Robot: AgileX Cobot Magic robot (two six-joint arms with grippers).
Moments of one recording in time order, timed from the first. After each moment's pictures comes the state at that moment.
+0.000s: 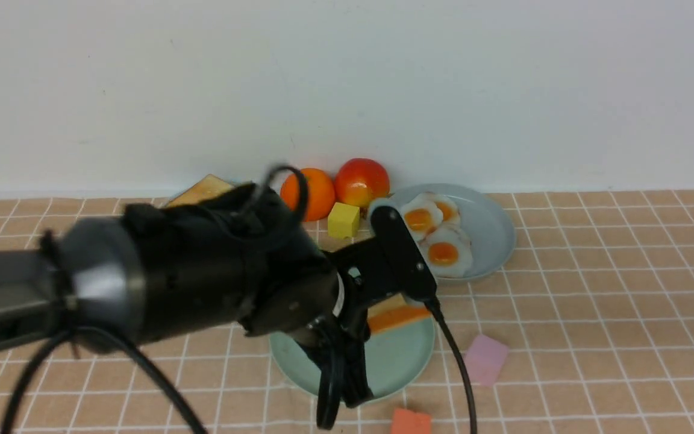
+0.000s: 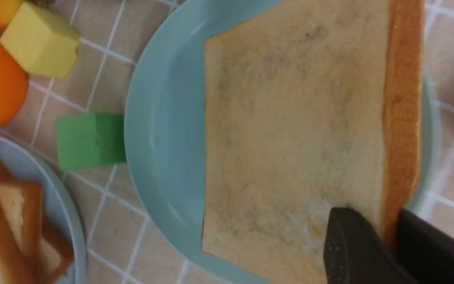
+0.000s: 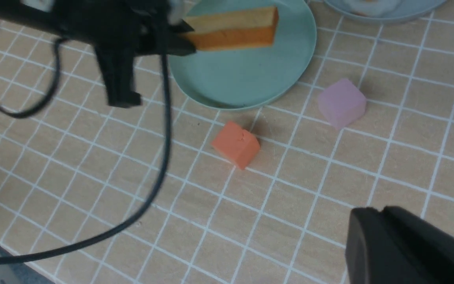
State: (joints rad) right arm 0.18 0.69 -0.77 0.48 0.97 -0.29; left arm -0.79 1.71 -1.14 0.34 0.53 0.19
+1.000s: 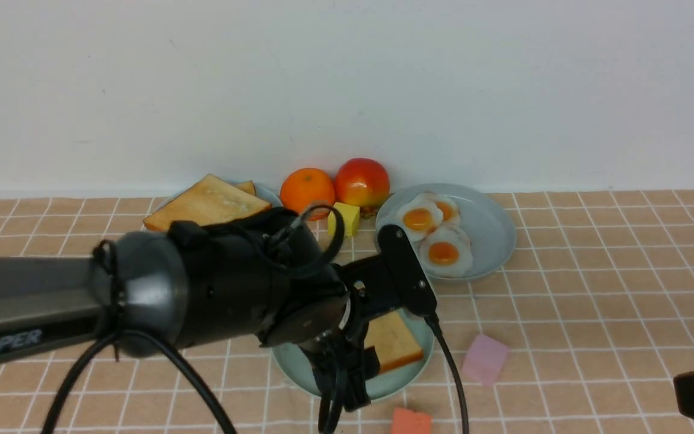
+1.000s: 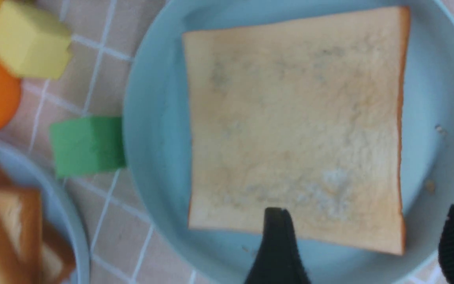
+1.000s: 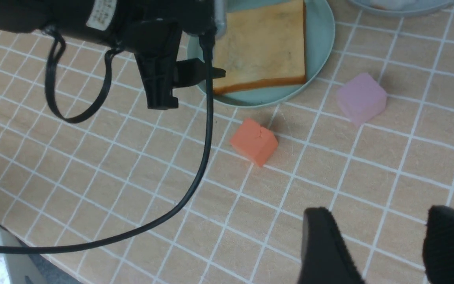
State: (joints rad) right arm 0.18 0.69 -0.77 0.52 0.97 -0.28; left arm -0.79 1.73 -1.14 0.40 0.53 0.11
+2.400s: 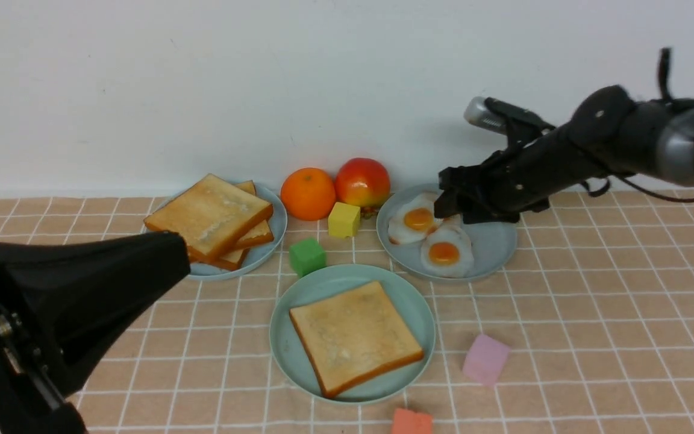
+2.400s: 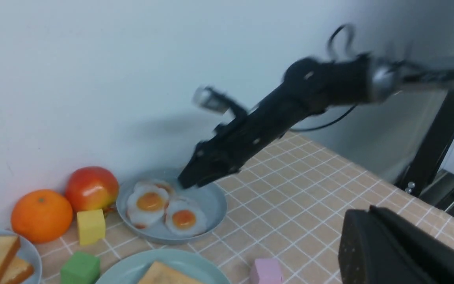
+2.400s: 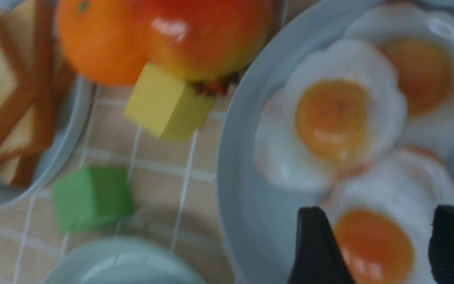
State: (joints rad) right arm 0.18 2.19 -1.71 0.72 0.62 -0.34; left arm -0.79 0.60 -0.58 0.09 0.09 -0.27
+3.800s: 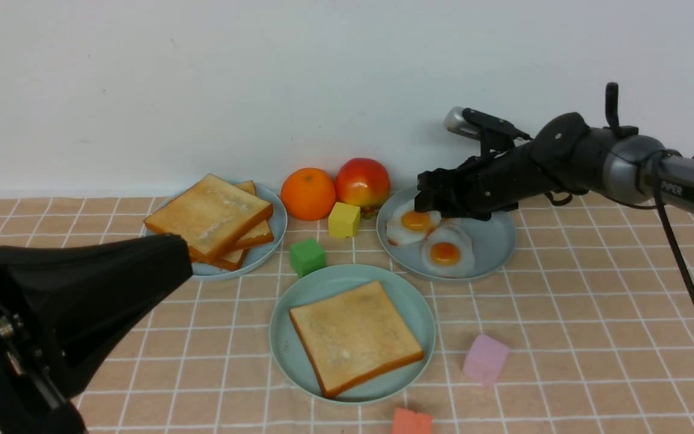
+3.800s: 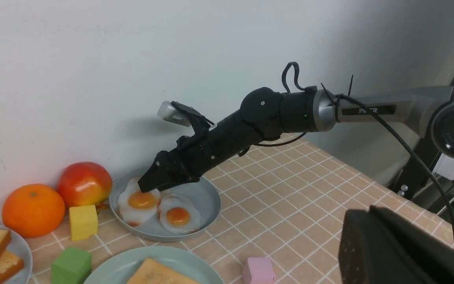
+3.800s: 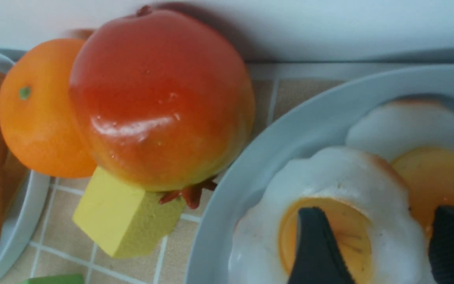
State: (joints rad) right arm 0.19 2.35 -1.85 0.80 0.52 -0.41; left arm -0.79 0.60 -0.58 0.06 0.09 -0.27
